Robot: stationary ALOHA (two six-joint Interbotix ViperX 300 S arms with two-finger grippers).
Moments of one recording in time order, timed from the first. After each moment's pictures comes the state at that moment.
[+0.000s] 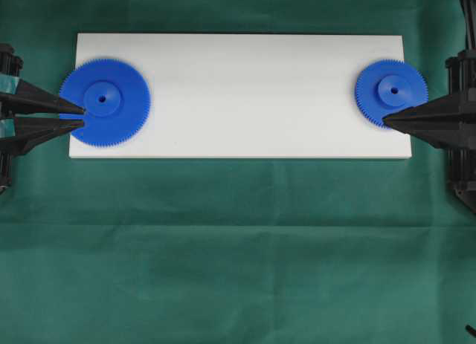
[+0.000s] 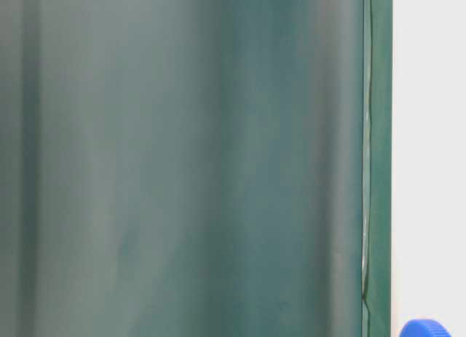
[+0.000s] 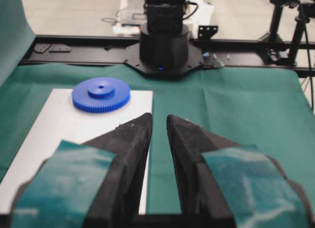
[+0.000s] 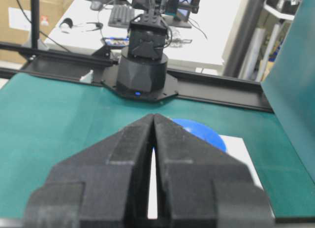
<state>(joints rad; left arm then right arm) 0.00 -0.96 1.17 0.00 -0.29 0.00 0.00 -0.96 1.19 0.00 -0.29 0.00</state>
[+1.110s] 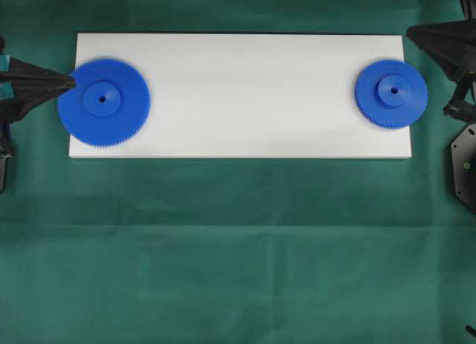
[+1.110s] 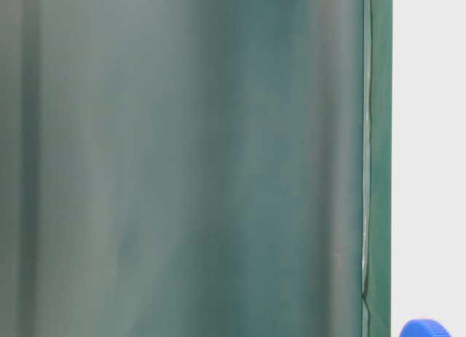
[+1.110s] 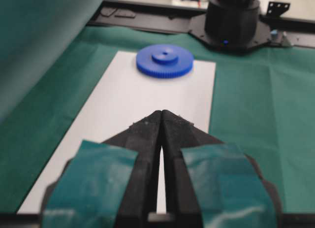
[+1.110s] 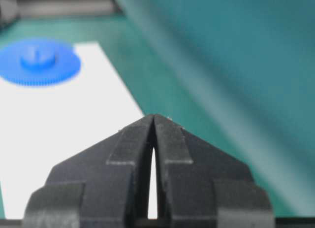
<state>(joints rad) 0.18 -1.05 1.23 -0.02 -0.18 0.00 -0.47 -1.05 1.20 0.00 0.04 0.06</state>
